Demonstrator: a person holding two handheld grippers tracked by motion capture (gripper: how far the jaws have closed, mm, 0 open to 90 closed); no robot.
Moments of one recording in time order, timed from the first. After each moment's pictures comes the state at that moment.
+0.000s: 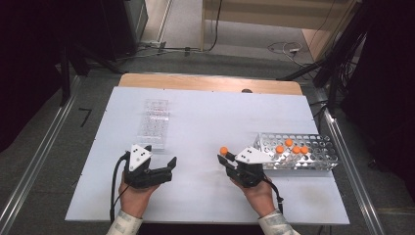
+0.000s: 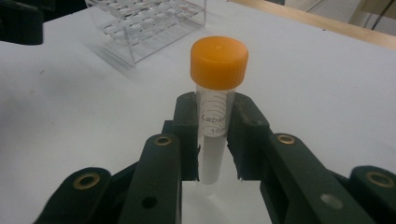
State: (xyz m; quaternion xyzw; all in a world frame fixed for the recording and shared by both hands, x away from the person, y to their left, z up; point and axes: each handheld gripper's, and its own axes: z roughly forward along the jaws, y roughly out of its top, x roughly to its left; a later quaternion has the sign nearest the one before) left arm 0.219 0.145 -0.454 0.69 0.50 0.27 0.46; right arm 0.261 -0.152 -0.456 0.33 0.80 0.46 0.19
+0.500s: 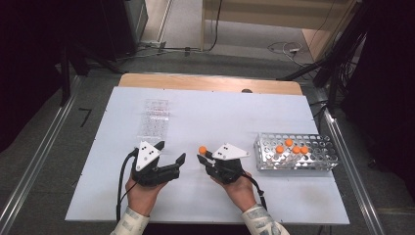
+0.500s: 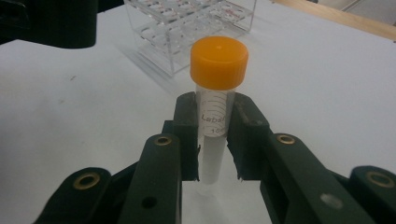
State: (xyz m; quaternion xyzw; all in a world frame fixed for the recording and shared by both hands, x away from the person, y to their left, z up) left arm 0.221 0.126 -0.439 0.70 0.45 0.27 0.49; right arm 0.270 -0.102 -0.462 0.29 0.82 0.46 0.16
